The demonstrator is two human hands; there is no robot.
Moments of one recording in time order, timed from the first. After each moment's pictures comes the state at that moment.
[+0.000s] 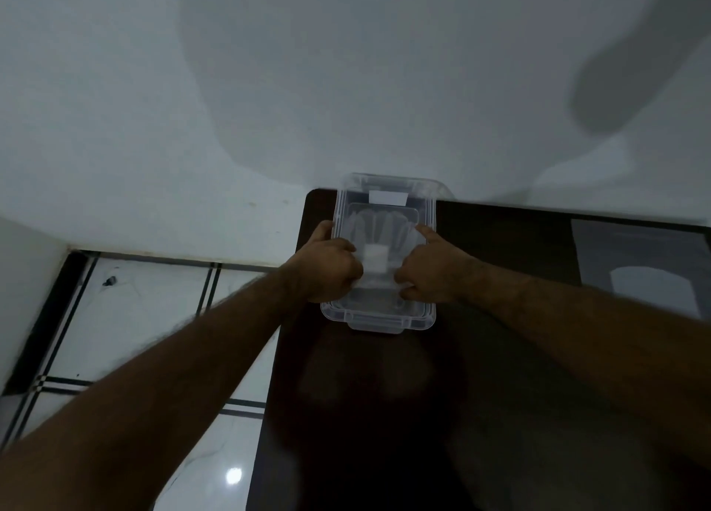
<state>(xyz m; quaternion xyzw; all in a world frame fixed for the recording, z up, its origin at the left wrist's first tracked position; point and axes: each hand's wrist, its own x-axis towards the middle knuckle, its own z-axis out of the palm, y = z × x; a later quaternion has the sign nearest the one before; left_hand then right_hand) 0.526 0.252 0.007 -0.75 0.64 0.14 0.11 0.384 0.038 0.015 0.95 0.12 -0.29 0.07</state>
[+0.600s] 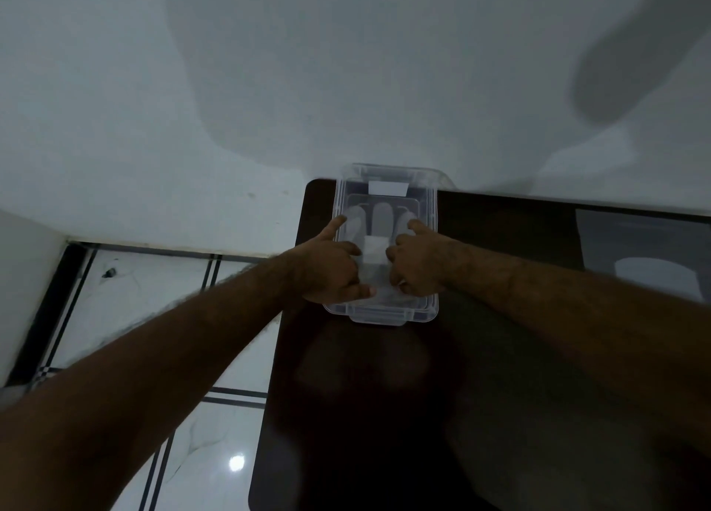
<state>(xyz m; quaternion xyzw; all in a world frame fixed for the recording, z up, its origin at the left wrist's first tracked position) 0.519 0.247 0.025 -0.68 0.67 0.23 0.19 0.406 0.062 0.033 0.90 0.17 -0.37 0.13</state>
